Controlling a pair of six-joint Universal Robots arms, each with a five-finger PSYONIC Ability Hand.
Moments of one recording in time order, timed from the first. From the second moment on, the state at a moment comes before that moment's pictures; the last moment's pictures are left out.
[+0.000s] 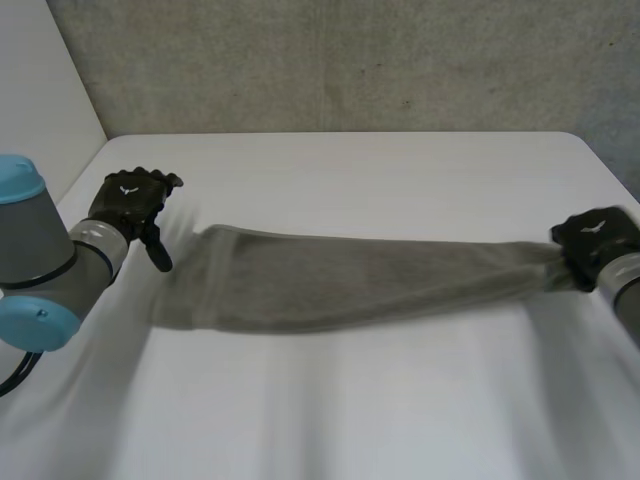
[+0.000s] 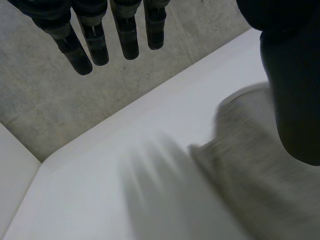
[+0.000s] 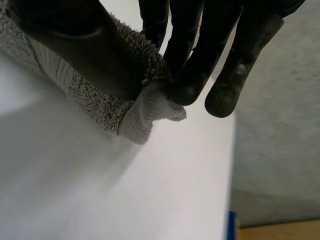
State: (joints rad) left arm 4.53 -2.12 -1.43 3.34 -1.44 3.44; right arm 1.64 -1.24 1.67 -0.10 1.54 2.41; left_hand 0.29 0.28 0.26 0.28 0.24; right_hand 1.32 1.30 1.33 1.34 1.16
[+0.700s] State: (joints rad) left arm 4.47 -2.05 -1.41 3.30 -1.51 3.42; right arm 2.29 -0.94 1.08 -0.11 1.41 2.31; left_hand 0.29 0.28 0.26 0.28 0.24; right_hand 1.32 1.30 1.35 1.34 1.16
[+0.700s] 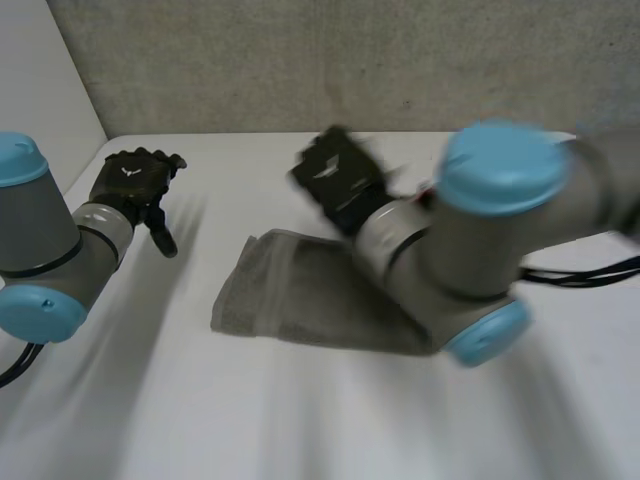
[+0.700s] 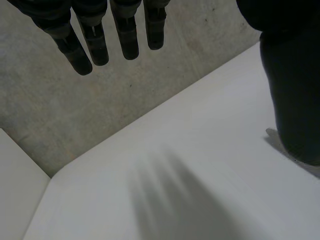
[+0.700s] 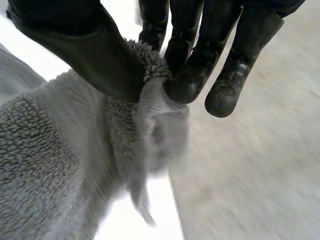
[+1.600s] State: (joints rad) left arm 4.25 -2.02 -1.45 3.30 -1.51 3.42; right arm 2.03 -1.08 1.67 -0.13 1.43 2.70; left_hand 0.29 0.28 0.26 0.28 0.24; right_hand 0.80 0.81 0.80 0.80 0.62
